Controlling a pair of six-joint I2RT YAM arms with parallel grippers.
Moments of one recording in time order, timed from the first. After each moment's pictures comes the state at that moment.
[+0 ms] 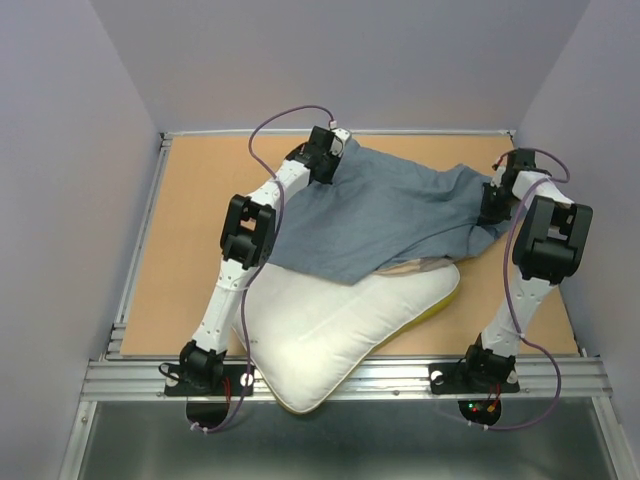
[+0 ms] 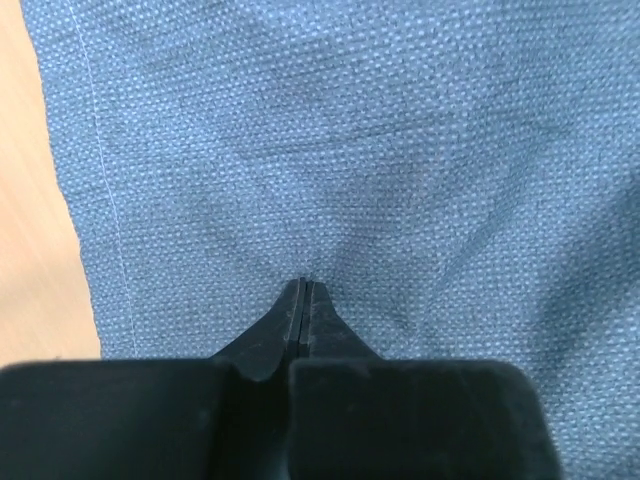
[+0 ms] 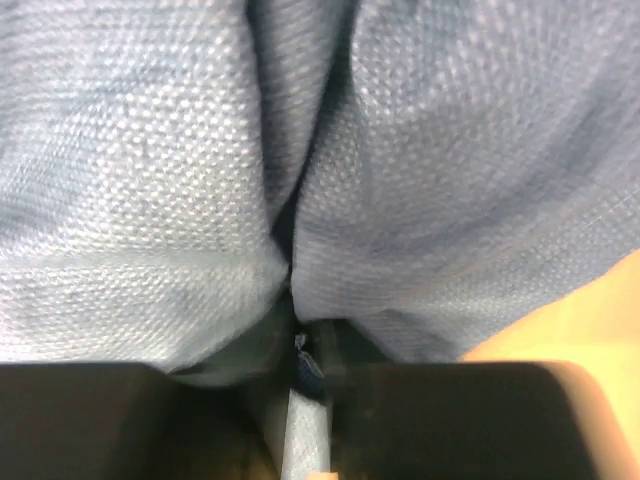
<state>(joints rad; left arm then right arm) -0.47 2.58 2.28 -0.47 -0.01 0.07 -0.30 2.06 1.53 -0.70 -0.11 -0.03</state>
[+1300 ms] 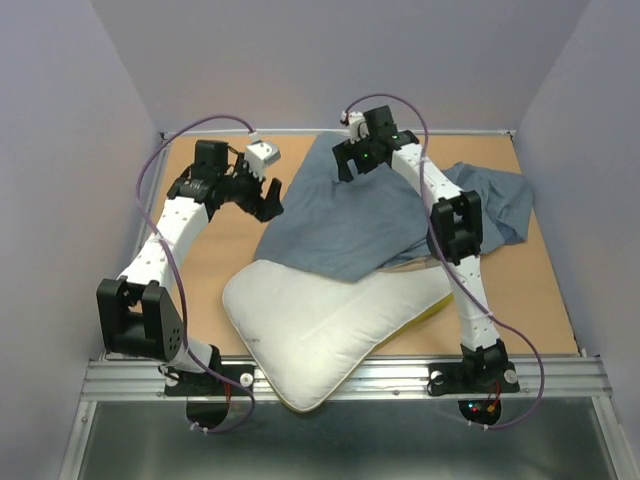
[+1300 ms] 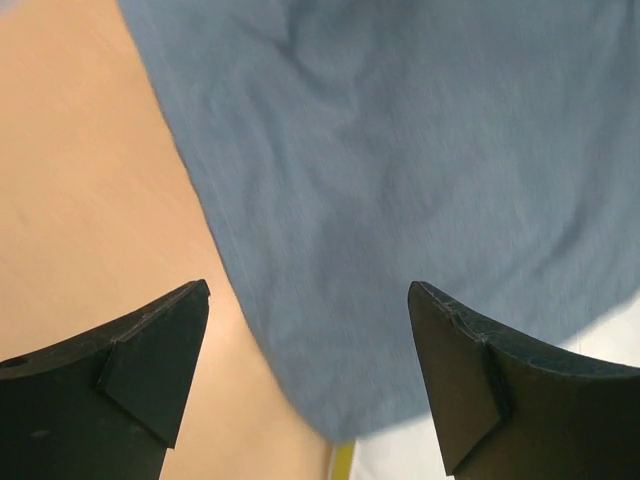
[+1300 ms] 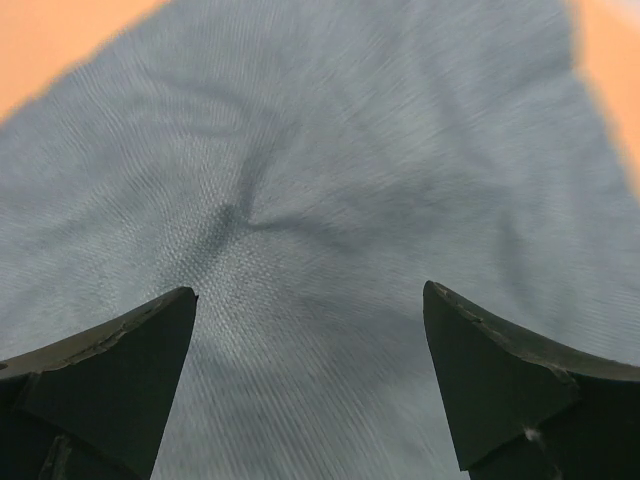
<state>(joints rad) -0.18 1.49 1.32 -0.48 0.56 0.28 0.34 2.43 2.34 -0.68 -0.23 -0.17</state>
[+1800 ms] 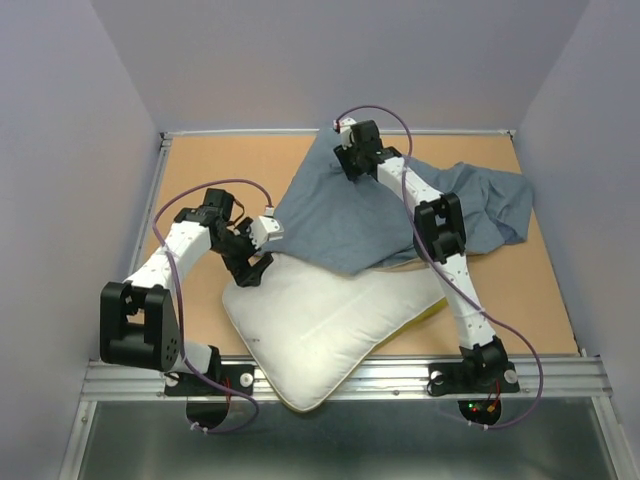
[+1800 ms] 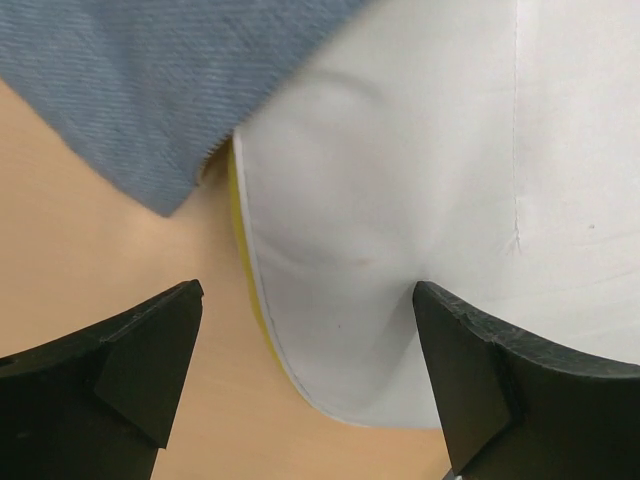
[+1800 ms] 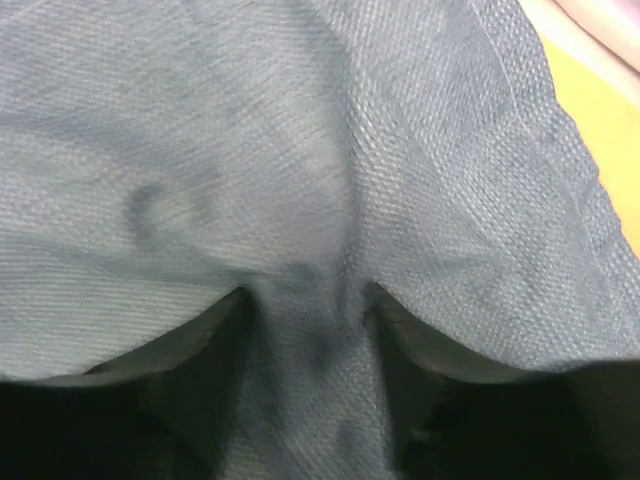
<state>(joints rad) -0.15 1.39 0.97 -0.88 0.49 0.85 0.39 2.65 2.40 -0.46 0.02 -0.21</state>
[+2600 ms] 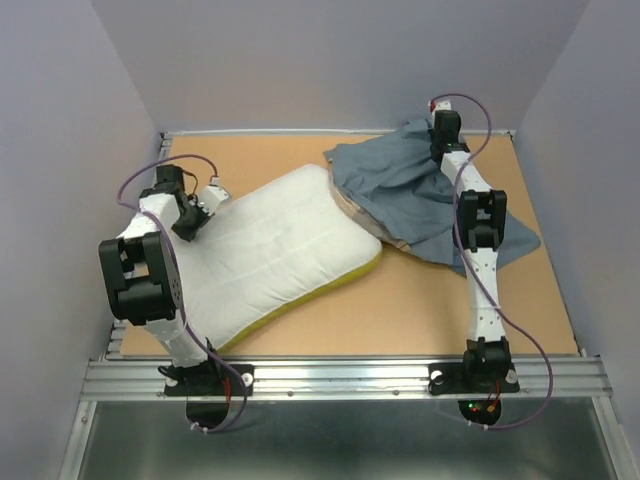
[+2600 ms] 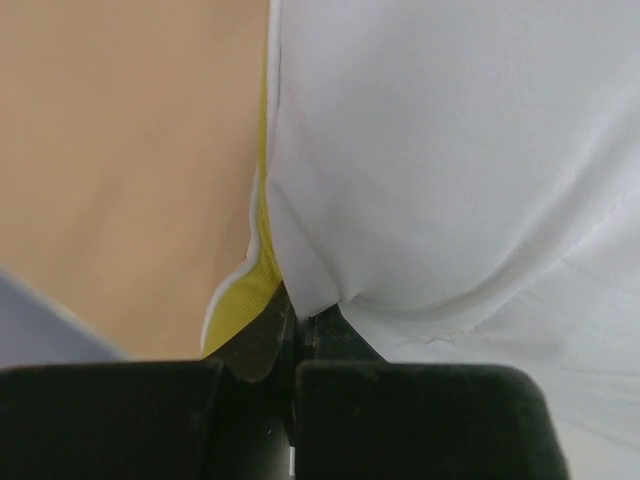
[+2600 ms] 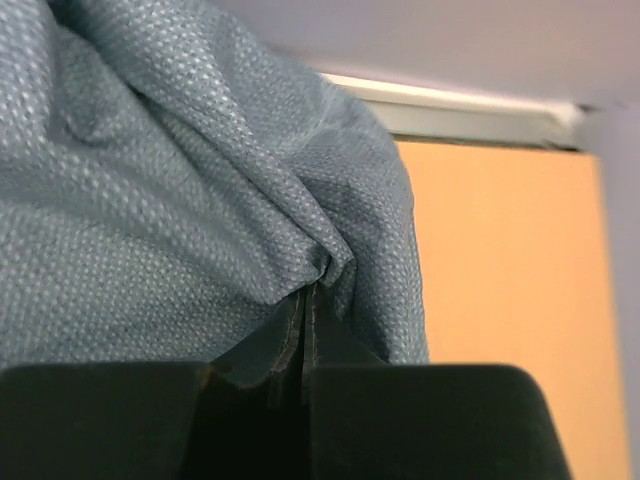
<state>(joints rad) 0.13 1.68 1.15 -0.68 0.16 0.93 0.07 2.73 2.44 -0.24 0.41 -0.31</state>
